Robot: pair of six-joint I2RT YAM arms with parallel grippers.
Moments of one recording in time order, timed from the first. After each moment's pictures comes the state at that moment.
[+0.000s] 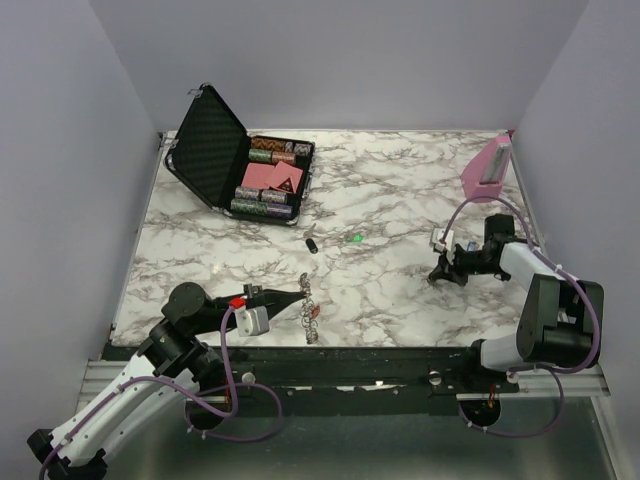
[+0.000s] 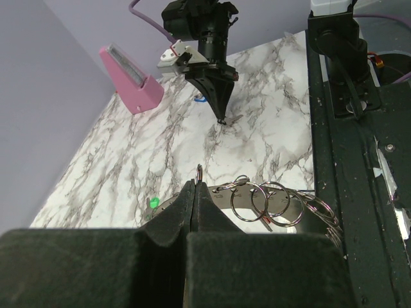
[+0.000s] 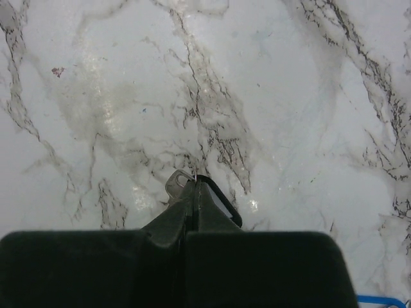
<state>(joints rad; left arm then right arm) -0.76 0.30 0.40 -0.03 0.64 0.41 -0.18 1.42 0.68 -0.62 -0.84 -1.38</state>
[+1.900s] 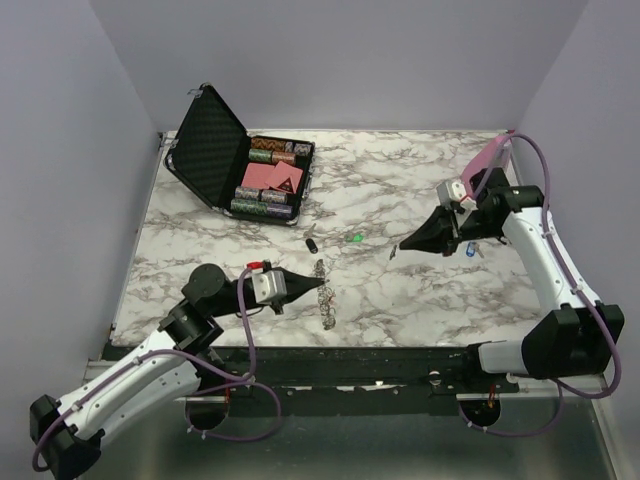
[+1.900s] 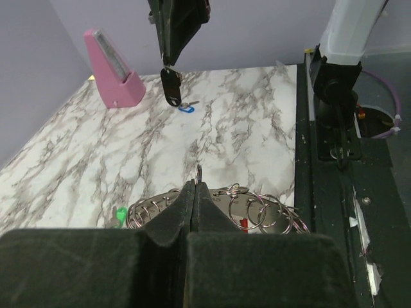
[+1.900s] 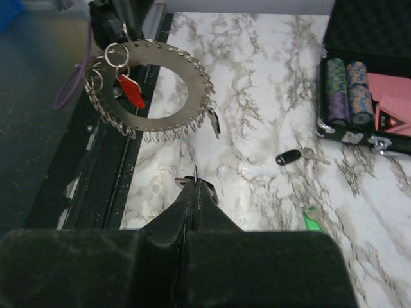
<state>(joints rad) -0.77 0.55 0.45 0.20 0.59 0.15 0.04 1.36 1.24 -1.33 -1.44 -1.47</state>
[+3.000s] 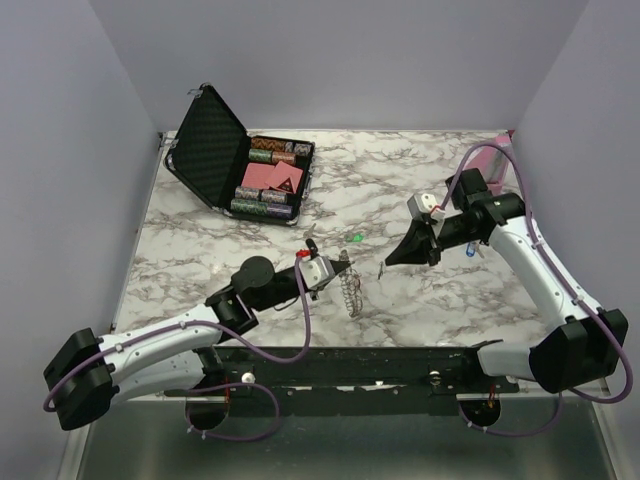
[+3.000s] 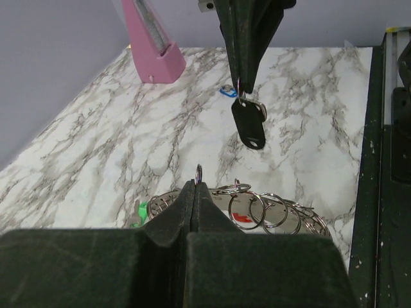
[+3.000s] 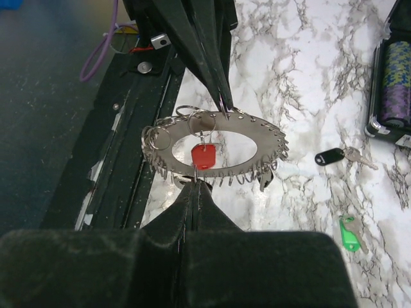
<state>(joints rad) -0.97 0.95 0.48 0.48 0.22 0.23 0.27 1.30 1.20 -1.17 -1.31 -1.26</state>
